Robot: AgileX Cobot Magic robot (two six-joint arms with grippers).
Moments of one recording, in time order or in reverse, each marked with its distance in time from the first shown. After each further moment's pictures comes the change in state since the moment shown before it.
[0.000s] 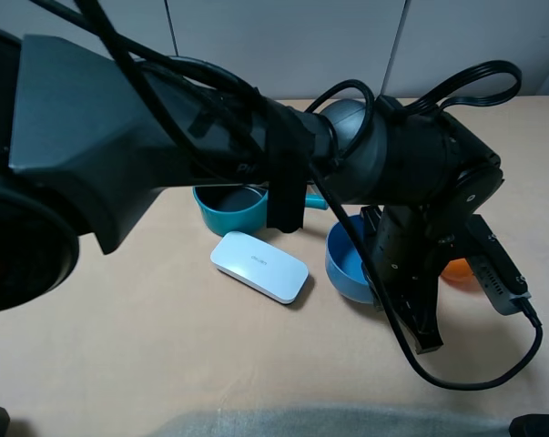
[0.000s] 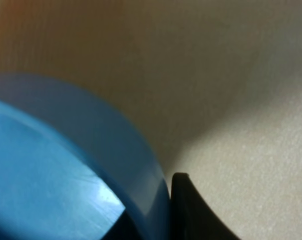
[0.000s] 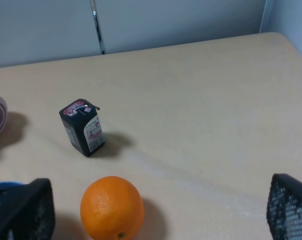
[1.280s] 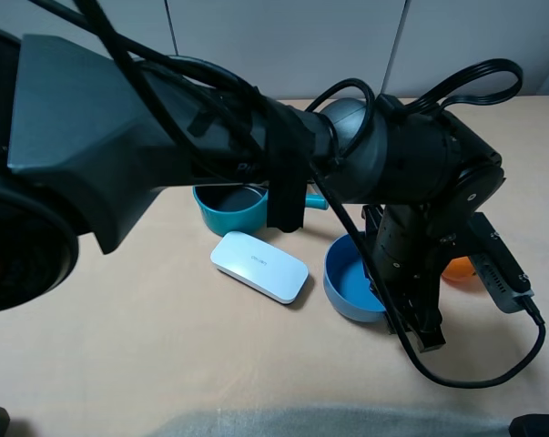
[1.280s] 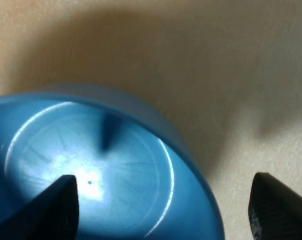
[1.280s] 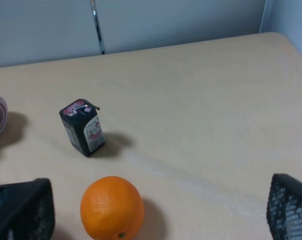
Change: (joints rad) left arm 0.000 0.000 -0.003 0.000 -0.011 -0.001; right arm 0.000 0.000 0.000 0.000 0.000 0.000
